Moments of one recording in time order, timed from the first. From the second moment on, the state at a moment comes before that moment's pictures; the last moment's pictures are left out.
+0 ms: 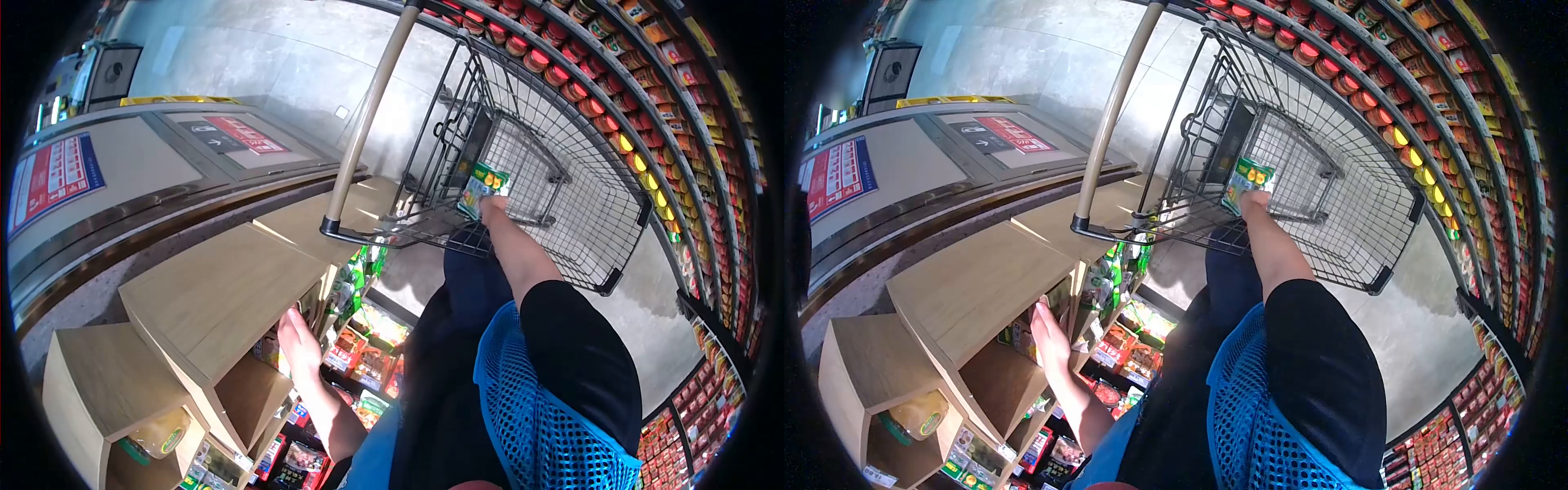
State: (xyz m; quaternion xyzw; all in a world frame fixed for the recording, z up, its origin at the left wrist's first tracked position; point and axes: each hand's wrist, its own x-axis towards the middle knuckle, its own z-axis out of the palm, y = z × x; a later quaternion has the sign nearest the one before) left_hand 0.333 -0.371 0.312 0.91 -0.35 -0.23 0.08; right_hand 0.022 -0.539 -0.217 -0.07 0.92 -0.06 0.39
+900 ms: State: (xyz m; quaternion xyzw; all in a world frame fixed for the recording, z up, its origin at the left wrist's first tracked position) left_hand 0.286 -0.331 0.317 0.67 -0.49 -0.16 0.54; right_hand 0.043 -0.469 0.249 -0.53 0.32 -0.21 0.76
